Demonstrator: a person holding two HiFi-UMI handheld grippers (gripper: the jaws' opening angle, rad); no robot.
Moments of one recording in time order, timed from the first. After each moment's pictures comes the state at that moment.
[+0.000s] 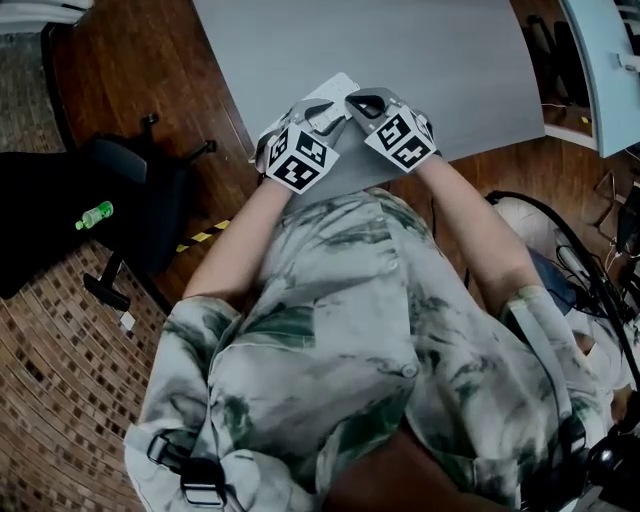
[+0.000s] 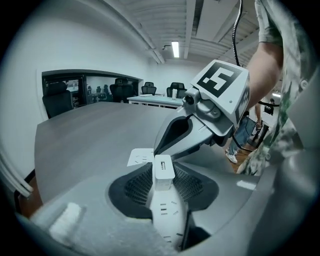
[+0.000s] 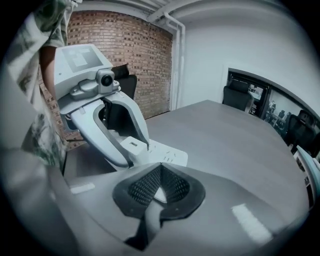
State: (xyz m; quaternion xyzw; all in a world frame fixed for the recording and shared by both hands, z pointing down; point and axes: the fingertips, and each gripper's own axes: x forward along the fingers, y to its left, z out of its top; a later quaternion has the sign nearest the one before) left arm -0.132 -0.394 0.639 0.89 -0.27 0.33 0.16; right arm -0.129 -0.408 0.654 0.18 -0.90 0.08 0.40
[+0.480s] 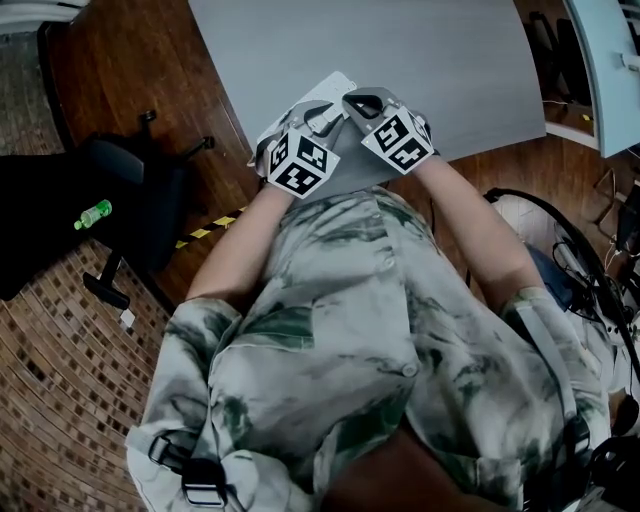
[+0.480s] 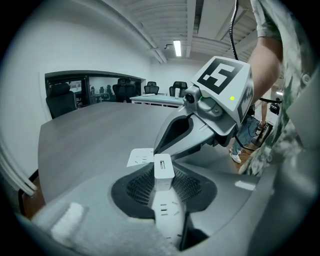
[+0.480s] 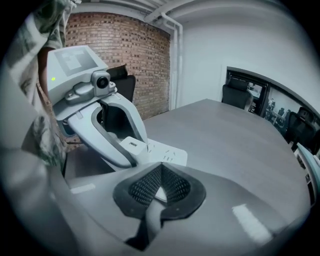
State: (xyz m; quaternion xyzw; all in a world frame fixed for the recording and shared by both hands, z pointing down) left arm -0.132 -0.392 0.639 0.89 -0.29 0.33 0.15; right arm -0.130 -0.405 0.655 0.18 -0.90 0.09 0.39
